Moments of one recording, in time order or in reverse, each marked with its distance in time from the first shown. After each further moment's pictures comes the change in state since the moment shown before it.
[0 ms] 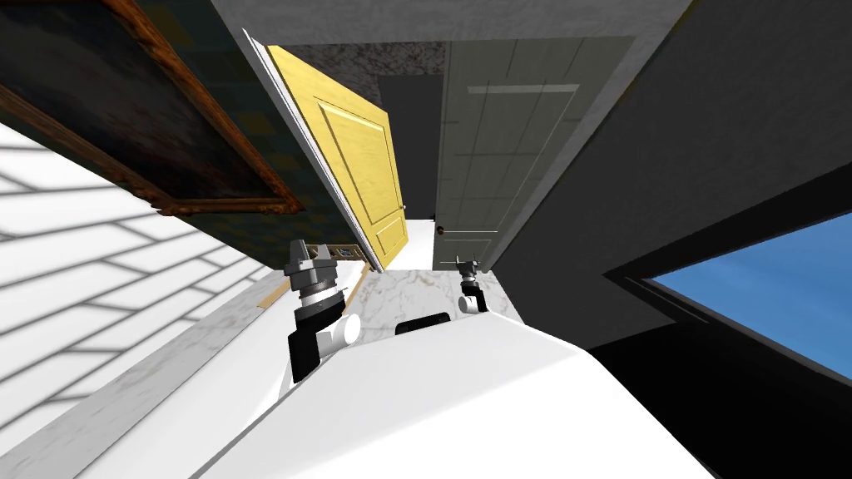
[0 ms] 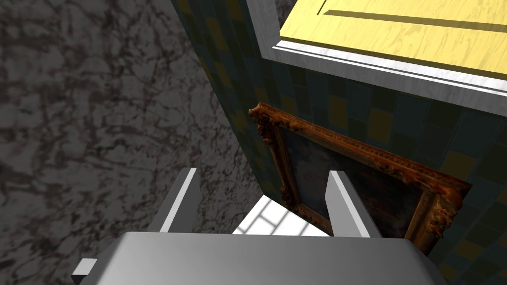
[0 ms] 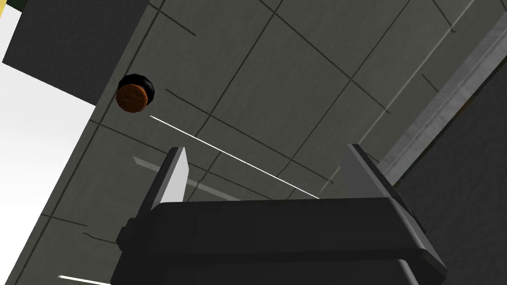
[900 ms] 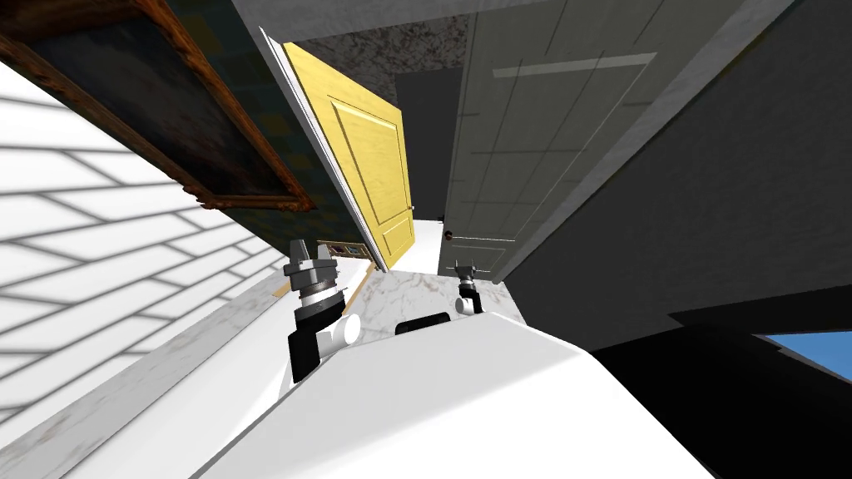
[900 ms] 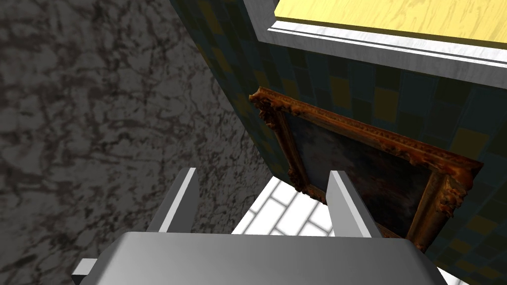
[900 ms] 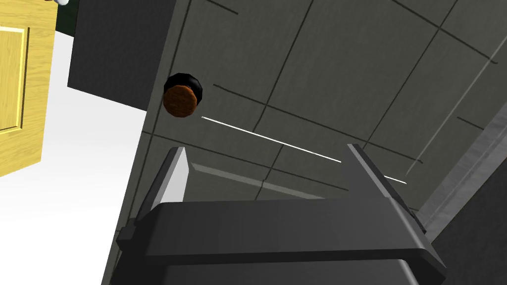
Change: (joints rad) arm -0.067 0.017 0.010 0.194 -0.098 -0.078 -0.147
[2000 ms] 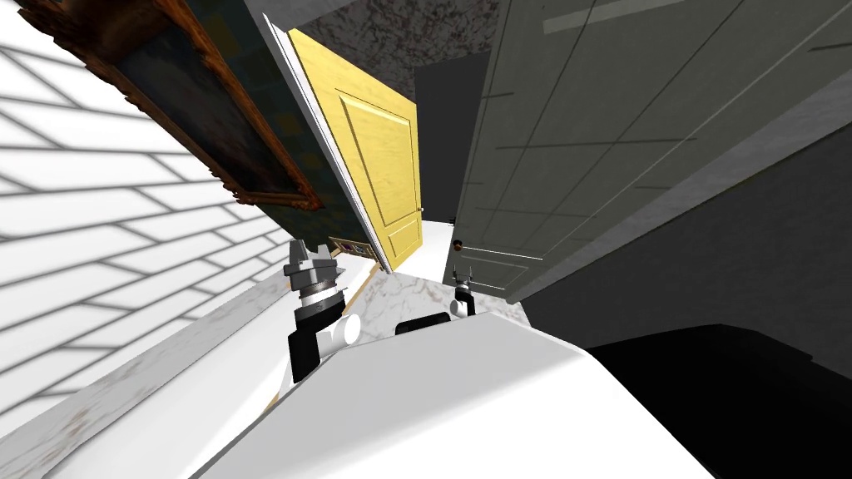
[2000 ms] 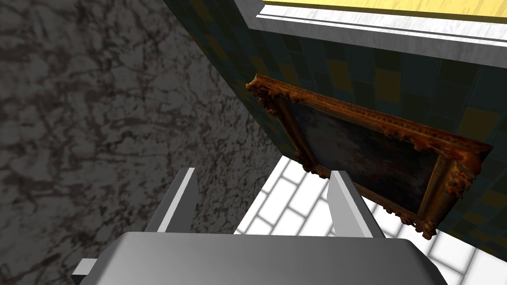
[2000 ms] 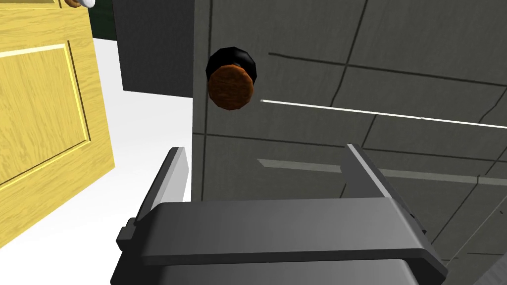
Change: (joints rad) arm -0.091 0.049 0.009 0.247 -0.126 -0.093 -0.188
